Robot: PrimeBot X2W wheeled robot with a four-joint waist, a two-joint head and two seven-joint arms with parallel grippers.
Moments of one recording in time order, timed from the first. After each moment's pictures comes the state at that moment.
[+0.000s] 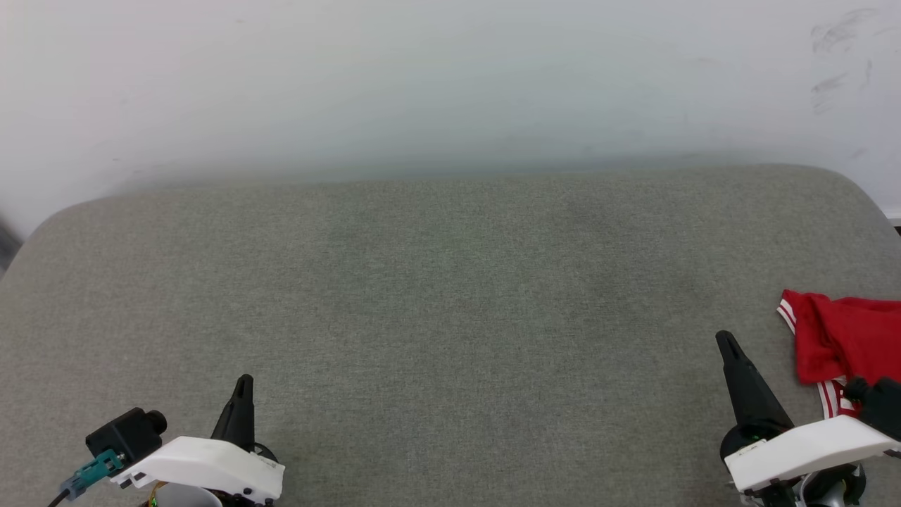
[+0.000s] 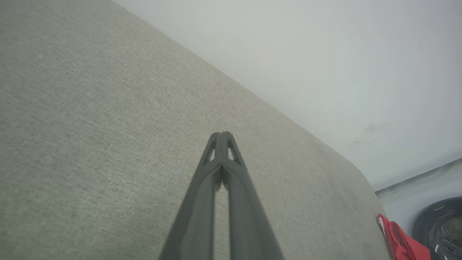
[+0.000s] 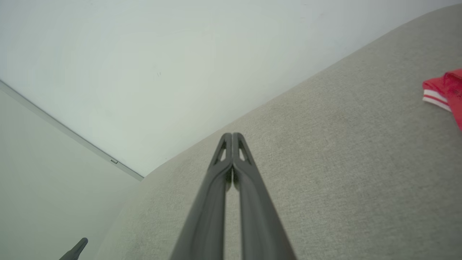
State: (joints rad) left arm -0.01 0.28 -0.20 0.14 -0.96 0.13 -0.12; right arm 0.02 -0.07 -0.01 0.02 0.75 0.13 0.06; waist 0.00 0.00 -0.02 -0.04
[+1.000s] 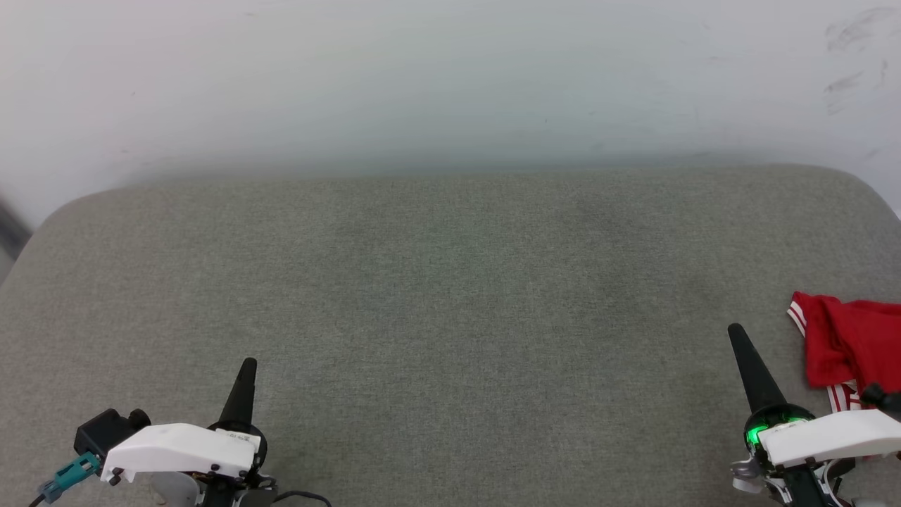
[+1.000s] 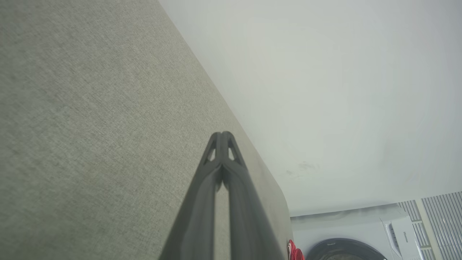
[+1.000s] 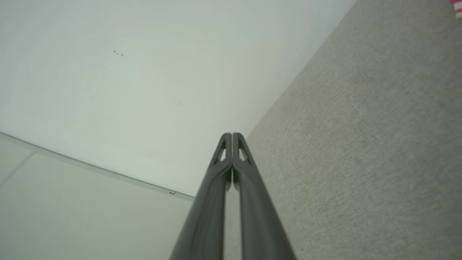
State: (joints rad) left arm -0.05 0.18 -0.06 0.19 -1.27 0.01 -0.02; right arm -0.03 -0.08 -0.04 0.12 1.16 0.13 0.06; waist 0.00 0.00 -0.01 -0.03
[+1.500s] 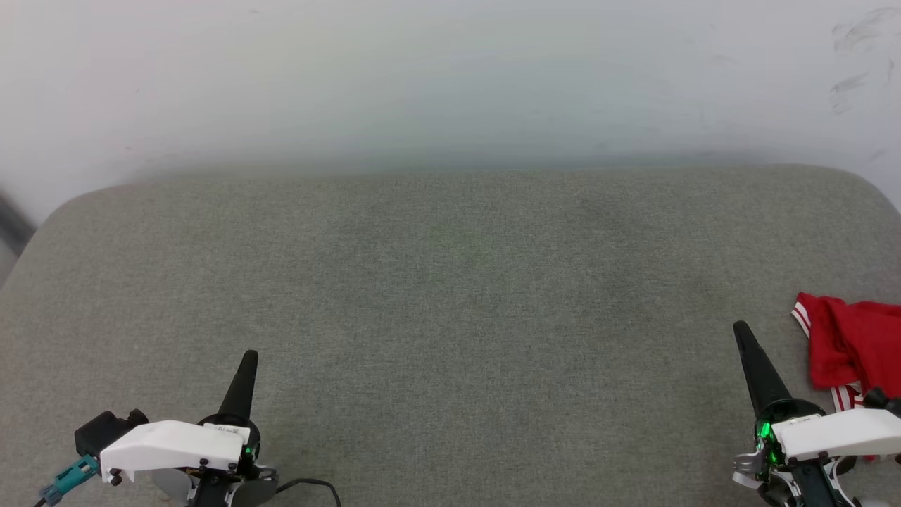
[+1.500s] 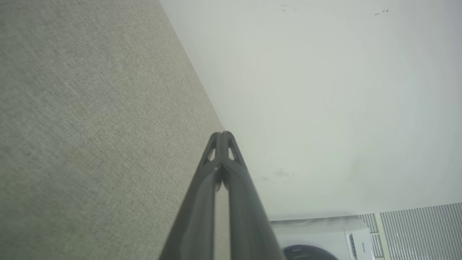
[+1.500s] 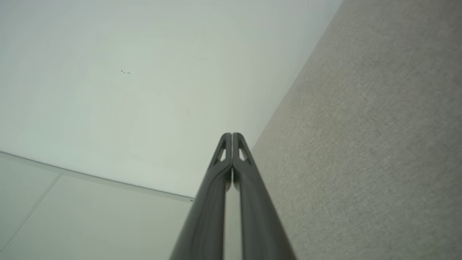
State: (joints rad) left arm -0.07 0.15 -0.02 0.20 -1.37 -0.03 0.02; right arm -0.05 -0.08 -0.05 0.16 1.31 0.13 0.07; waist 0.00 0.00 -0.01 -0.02
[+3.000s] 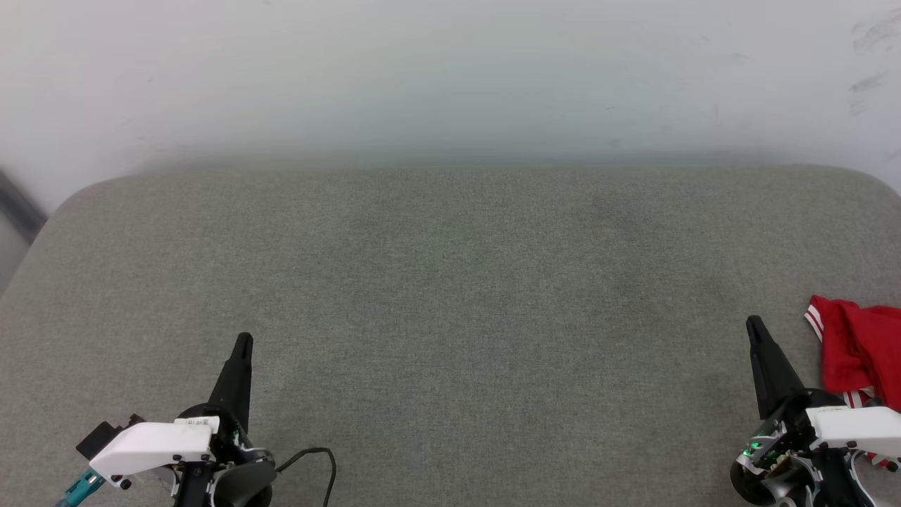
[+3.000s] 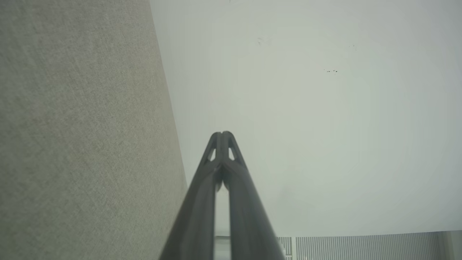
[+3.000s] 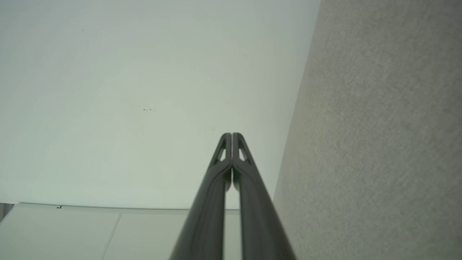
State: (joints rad) left arm -0.10 0.06 0.10 0.25 -1.62 -0.13 0.10; right arm -0.10 -0.07 -0.08 0.24 1.64 0.13 0.09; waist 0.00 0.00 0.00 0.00
